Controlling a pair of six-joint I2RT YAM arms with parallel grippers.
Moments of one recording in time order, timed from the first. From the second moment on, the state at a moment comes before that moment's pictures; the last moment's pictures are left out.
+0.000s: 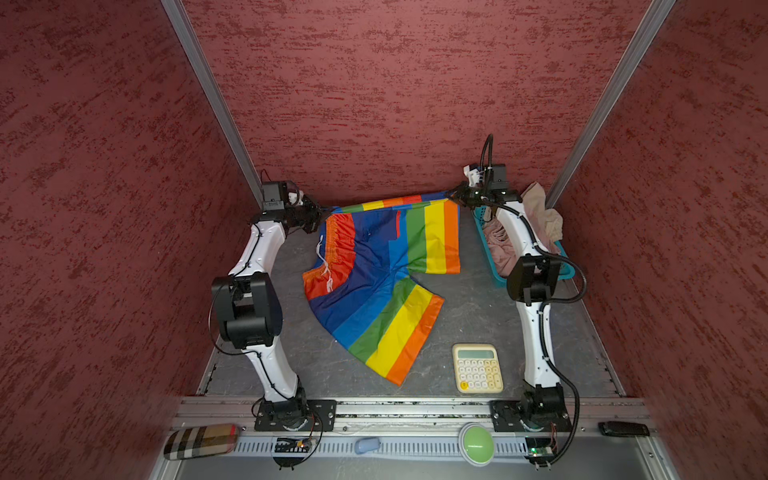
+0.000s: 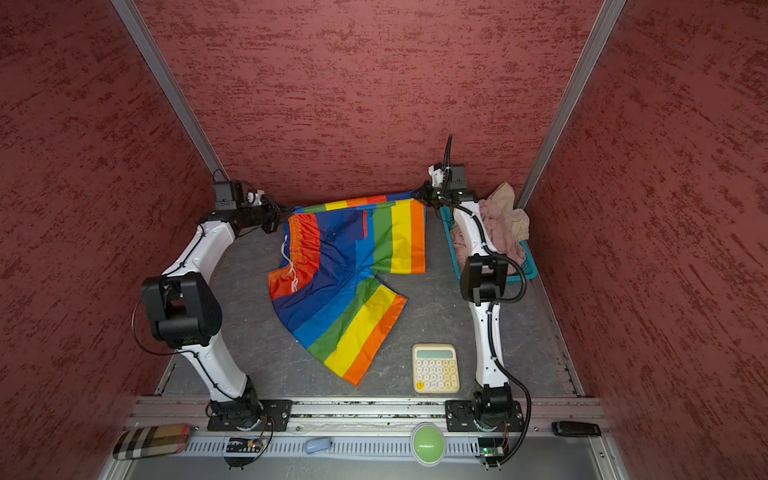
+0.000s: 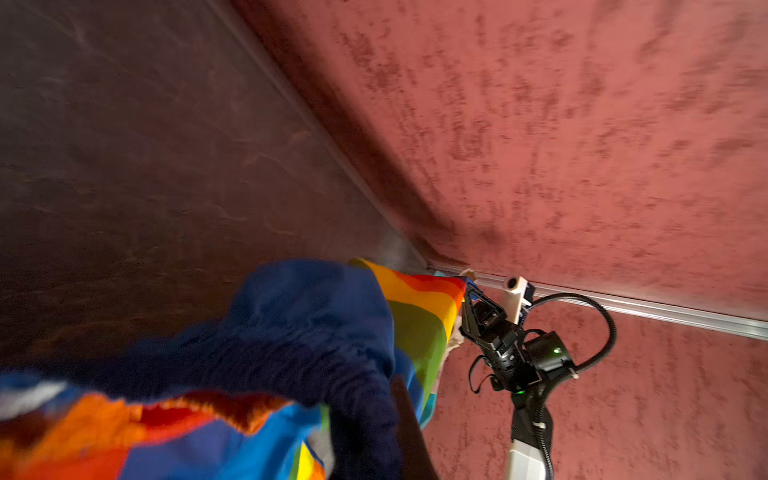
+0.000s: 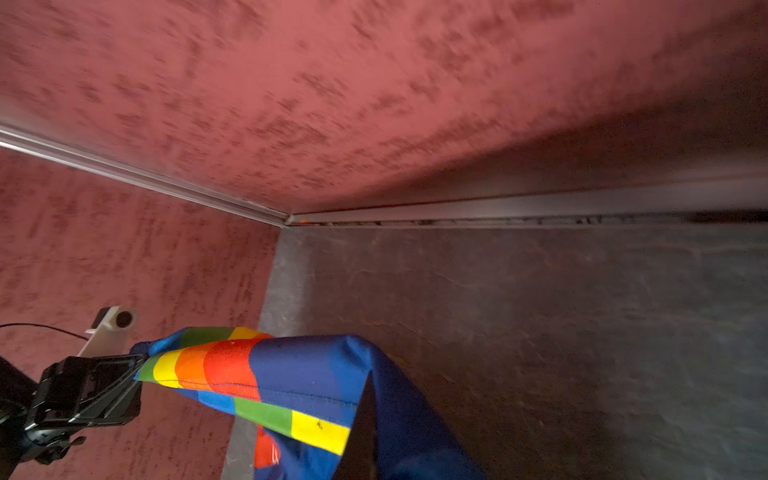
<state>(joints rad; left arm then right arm) 0.13 1.89 1.64 -0.44 0.72 -0.95 0.06 2.54 2.58 -0.64 -0.66 0.53</state>
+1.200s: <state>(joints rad) 0.43 1.93 1.26 -0.54 0.65 -0.74 0.60 1.78 0.96 -0.02 -0.26 0.75</state>
